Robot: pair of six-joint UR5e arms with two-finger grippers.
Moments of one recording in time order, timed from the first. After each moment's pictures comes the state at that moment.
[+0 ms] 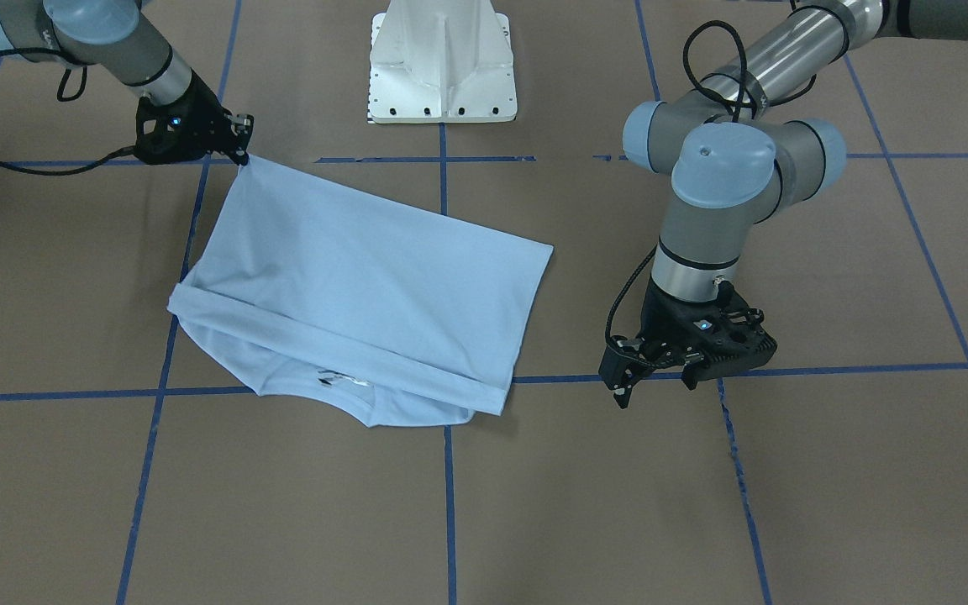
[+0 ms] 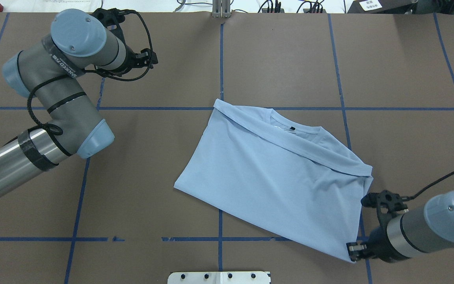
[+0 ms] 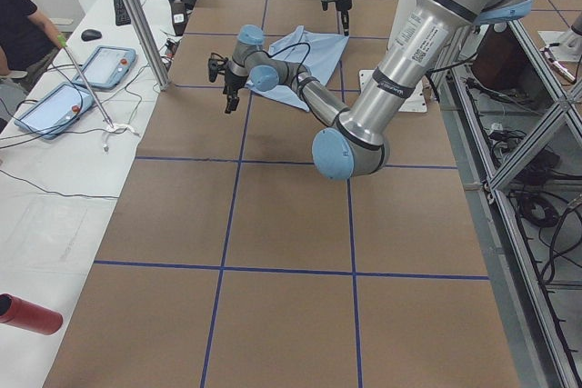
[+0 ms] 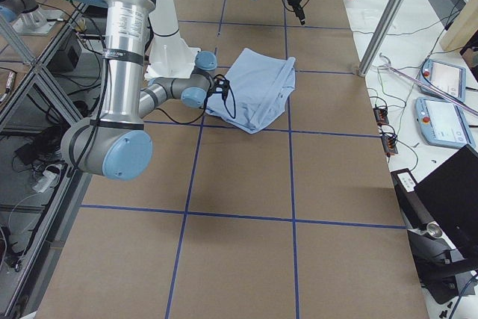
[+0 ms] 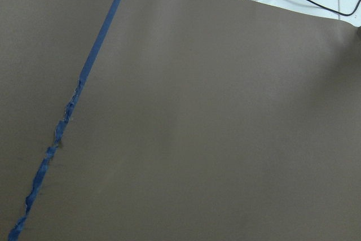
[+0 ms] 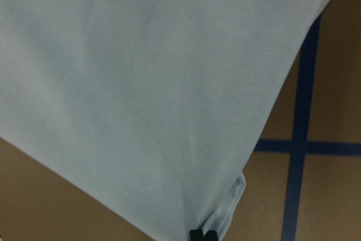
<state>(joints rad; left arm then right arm) -0.80 -2.19 -1.55 -1.86 -1.75 -1.28 0.26 -1.81 2.16 -1.04 2.00 1.42</state>
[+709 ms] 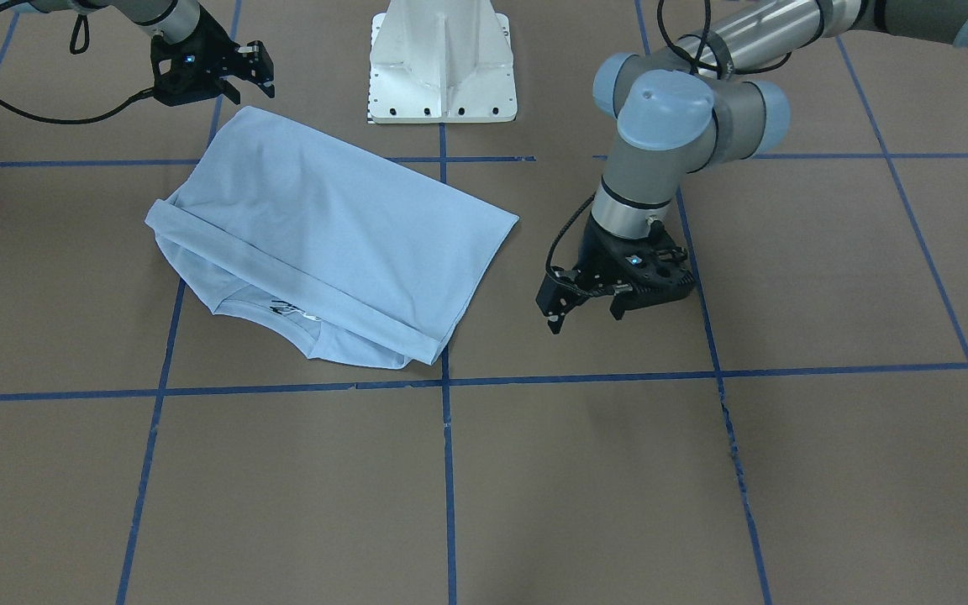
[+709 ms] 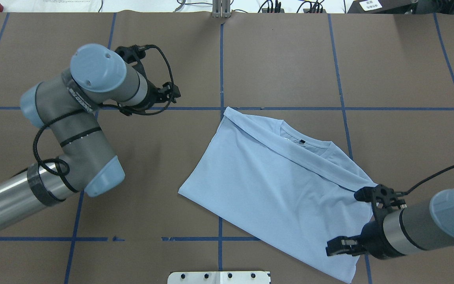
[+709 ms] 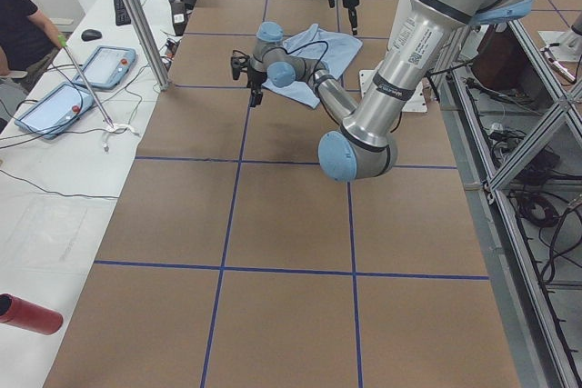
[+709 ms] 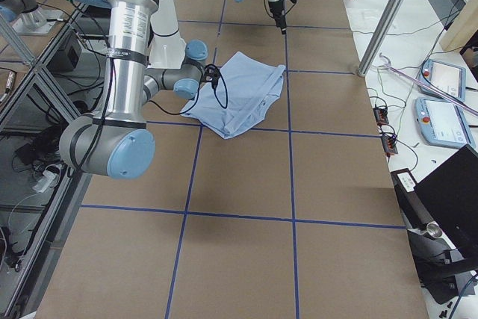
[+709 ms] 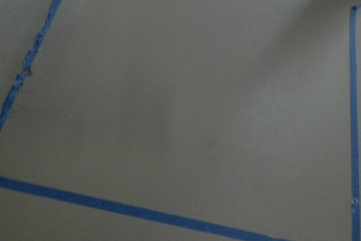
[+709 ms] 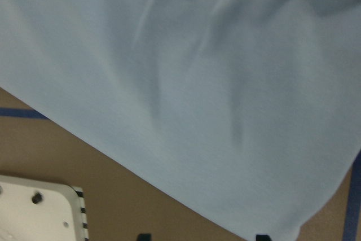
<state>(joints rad) -0.64 -2.16 -1.66 -1.82 -1.82 -1.54 0.33 -1.73 2.21 -1.03 2.00 1.44</state>
